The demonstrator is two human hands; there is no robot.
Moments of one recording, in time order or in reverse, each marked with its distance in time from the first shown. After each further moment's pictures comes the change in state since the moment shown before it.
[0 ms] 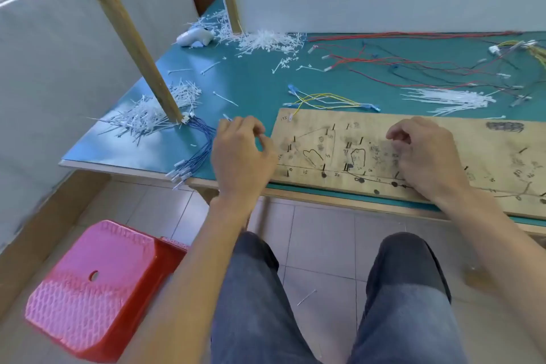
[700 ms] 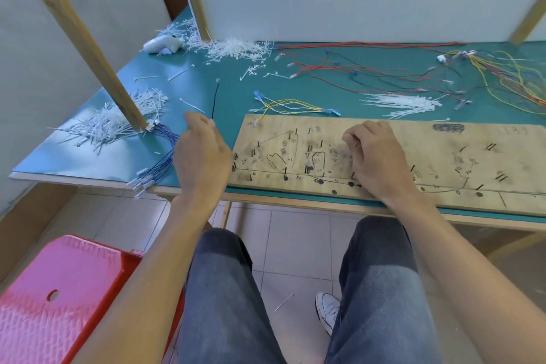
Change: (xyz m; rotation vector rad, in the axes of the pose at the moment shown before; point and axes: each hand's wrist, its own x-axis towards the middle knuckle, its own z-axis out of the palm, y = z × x) left_hand 0.011 0.013 -0.003 0.090 0.042 -0.156; right_hand -0.006 0.000 0.002 -0.036 0.048 -0.033
